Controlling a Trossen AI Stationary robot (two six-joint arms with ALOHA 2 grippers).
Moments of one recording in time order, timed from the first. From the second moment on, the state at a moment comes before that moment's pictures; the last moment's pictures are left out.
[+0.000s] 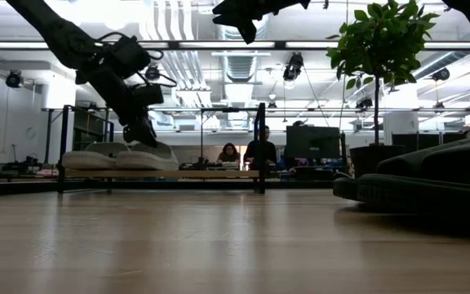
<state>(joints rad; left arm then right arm) 0.72 1.26 0.66 0.01 -0.28 0.64 -0.47 1.89 2.10 -0.68 -0.60 -0.07</state>
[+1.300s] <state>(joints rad) 0.59 0.78 0.65 -0.03 0.59 0.16 -0.38 1.85 2.05 -0.80 -0.60 -0.24</state>
